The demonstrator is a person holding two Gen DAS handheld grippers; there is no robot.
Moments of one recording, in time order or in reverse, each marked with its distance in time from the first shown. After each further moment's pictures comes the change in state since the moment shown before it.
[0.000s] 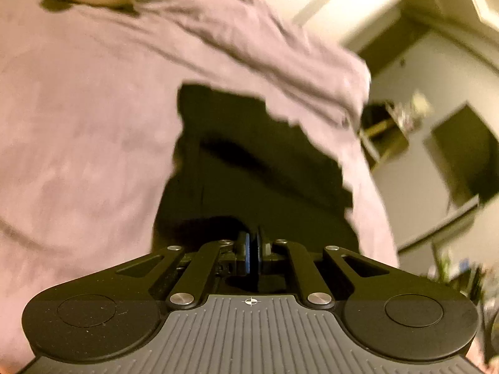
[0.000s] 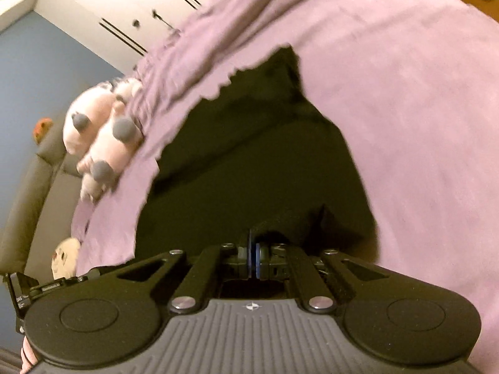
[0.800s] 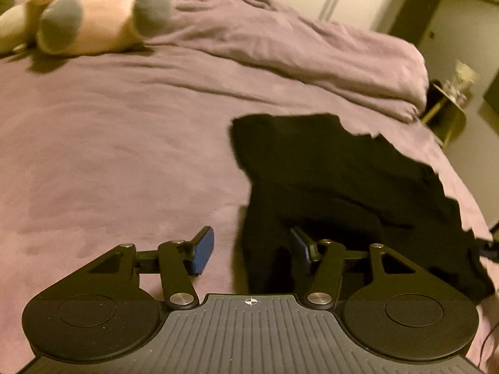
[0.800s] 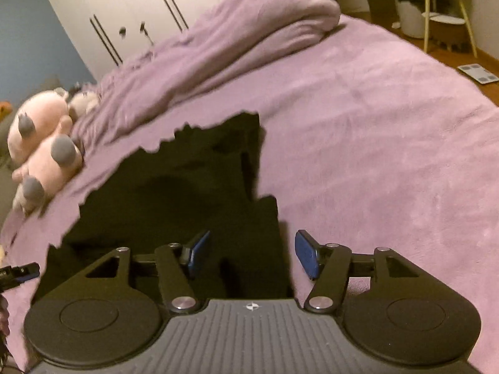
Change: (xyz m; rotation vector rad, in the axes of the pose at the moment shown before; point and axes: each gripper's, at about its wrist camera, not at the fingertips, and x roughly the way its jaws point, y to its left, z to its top) left arm 0.114 0.036 0.047 0.247 -0.053 0.254; right arm 0.101 -0.036 0.091 -0.185 -0.146 -0.221
